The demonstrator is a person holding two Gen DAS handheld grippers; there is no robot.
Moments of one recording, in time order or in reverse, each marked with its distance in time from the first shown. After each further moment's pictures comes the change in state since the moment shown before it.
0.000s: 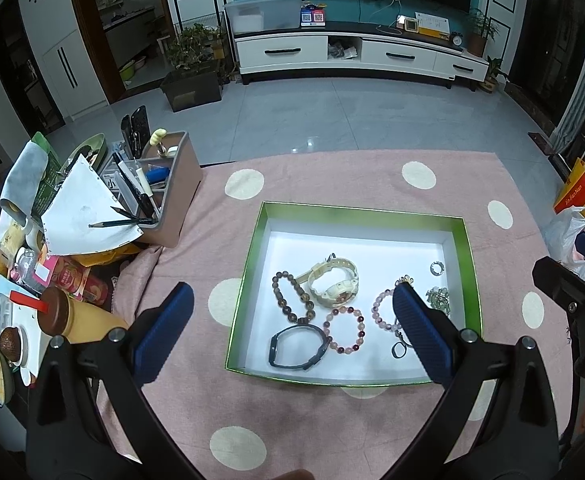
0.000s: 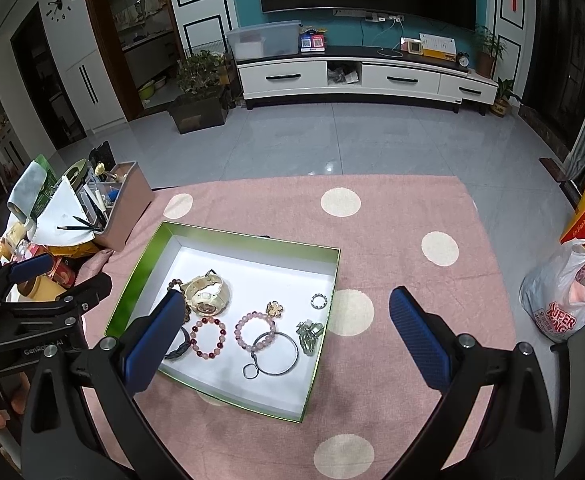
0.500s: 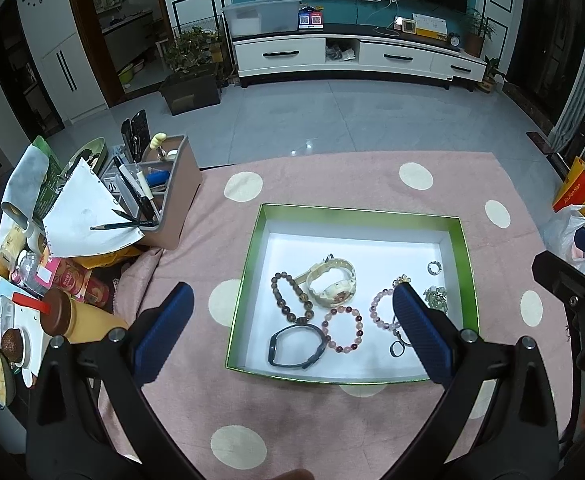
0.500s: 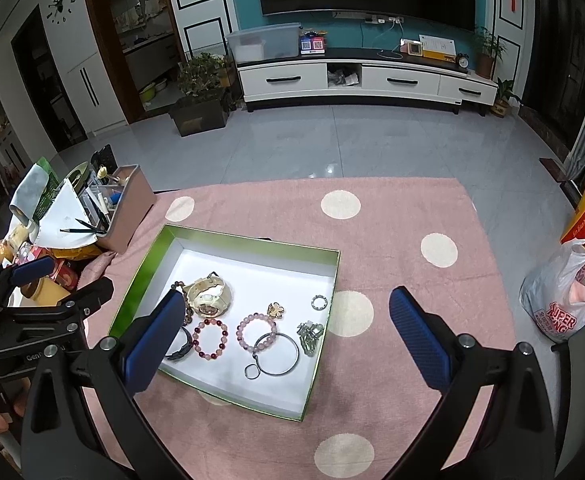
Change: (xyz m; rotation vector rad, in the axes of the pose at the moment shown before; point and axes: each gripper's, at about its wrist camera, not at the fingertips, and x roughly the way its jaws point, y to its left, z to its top) left arm -0.005 -0.003 -0.001 0.007 -0.006 -0.003; right arm -0.004 0.002 0.001 -0.001 -0.008 0.004
